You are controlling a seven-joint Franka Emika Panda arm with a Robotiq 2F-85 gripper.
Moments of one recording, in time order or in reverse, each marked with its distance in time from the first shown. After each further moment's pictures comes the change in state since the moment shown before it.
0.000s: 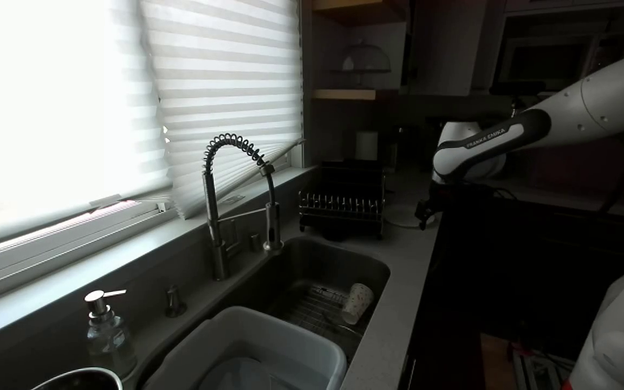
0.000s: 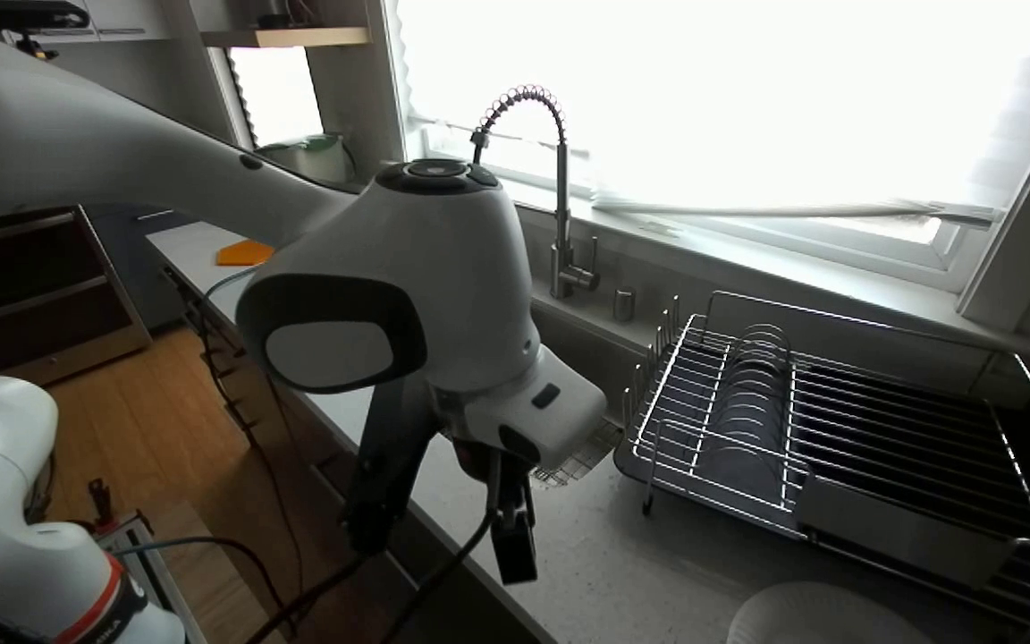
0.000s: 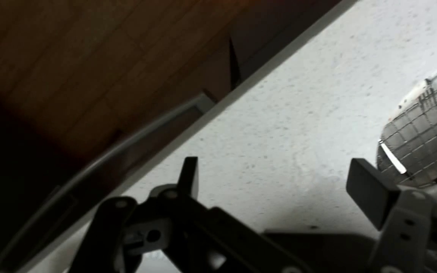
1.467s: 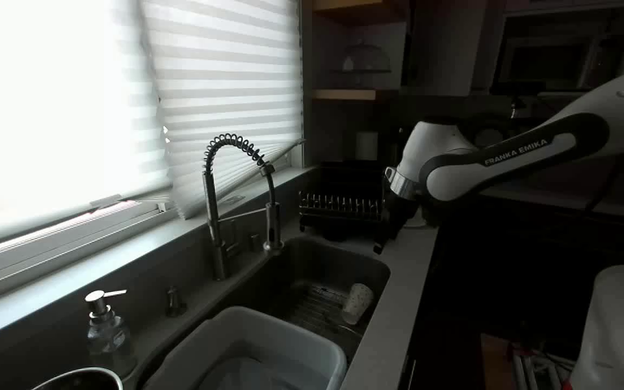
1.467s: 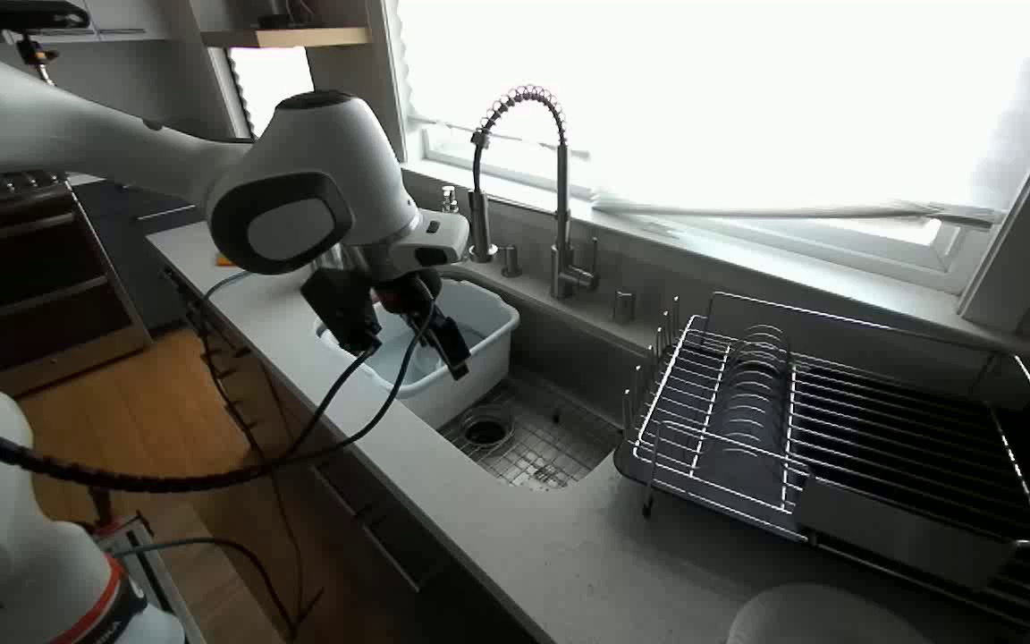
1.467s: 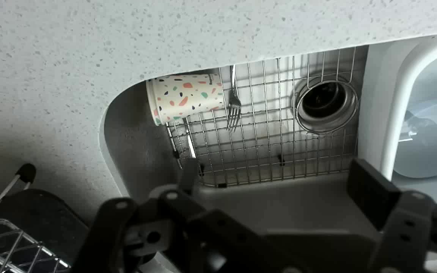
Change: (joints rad) arm 0.300 -0.236 0.224 -0.204 0.039 0.112 -0.065
